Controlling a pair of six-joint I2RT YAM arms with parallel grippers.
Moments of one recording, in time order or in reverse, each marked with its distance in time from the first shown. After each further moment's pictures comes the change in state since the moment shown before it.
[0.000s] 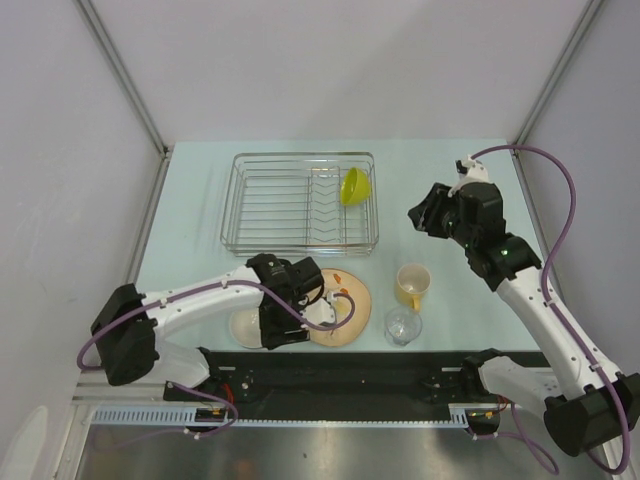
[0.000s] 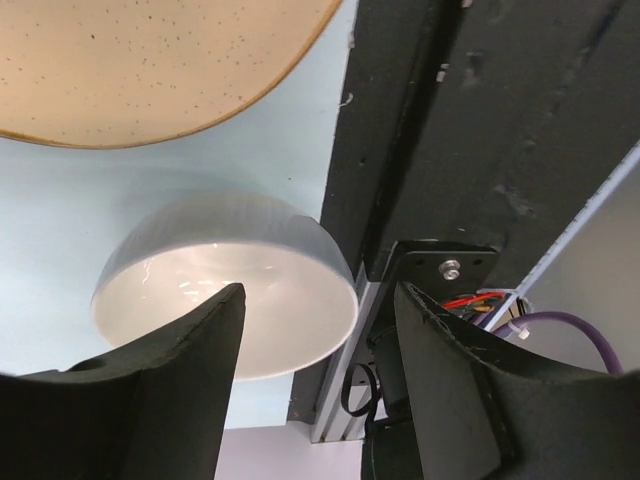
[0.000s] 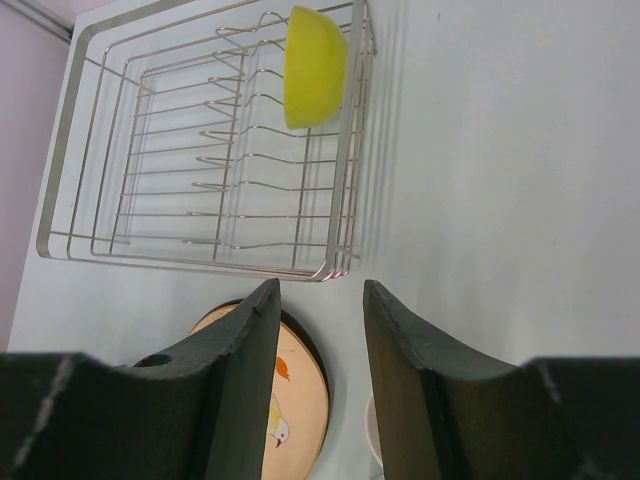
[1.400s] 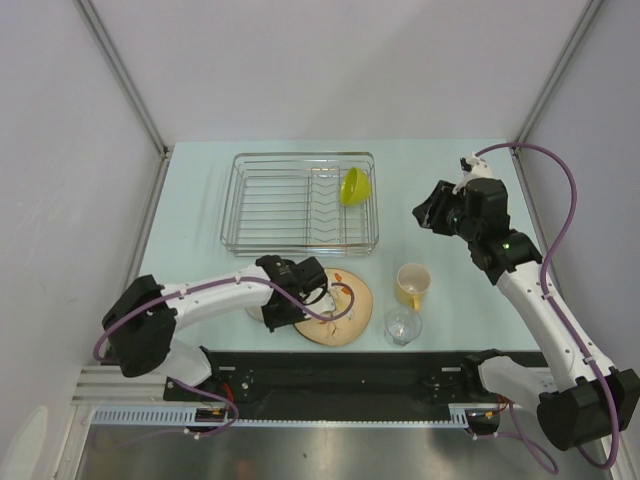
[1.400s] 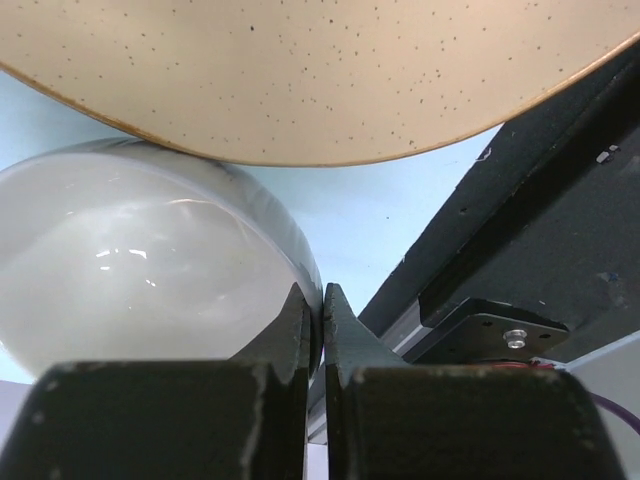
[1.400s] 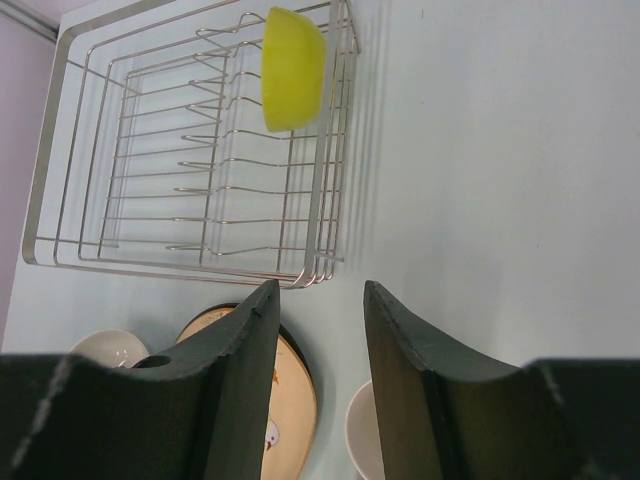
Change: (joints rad) left arm 0.037 0.092 -0.064 0.161 -0.191 -0.114; right arm -0.084 0.032 0.000 0.006 -0.078 -0.027
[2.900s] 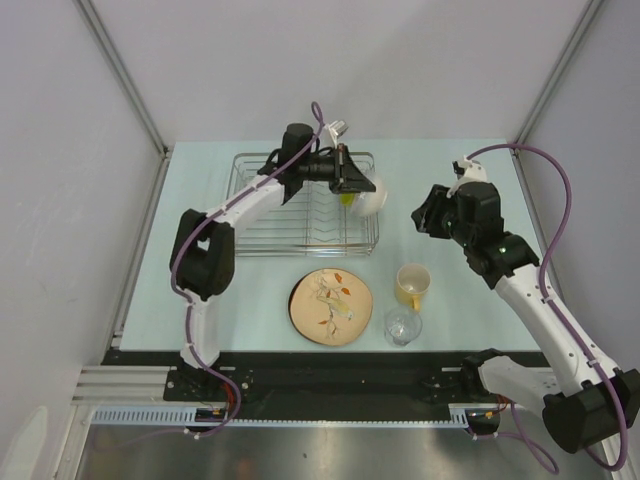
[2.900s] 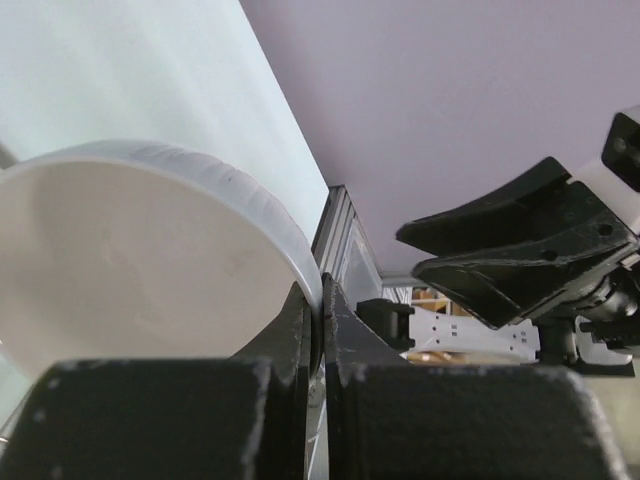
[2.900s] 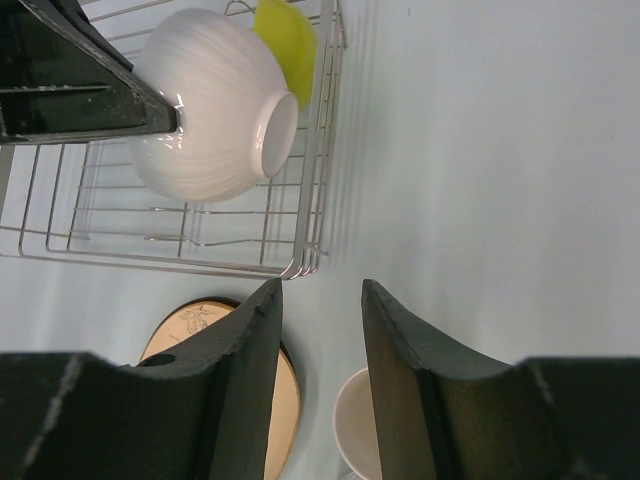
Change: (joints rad) left arm 0.473 0.602 0.815 1.005 1.062 -1.183; right arm 0.074 -0.015 0.000 -0.025 0.103 -0.035
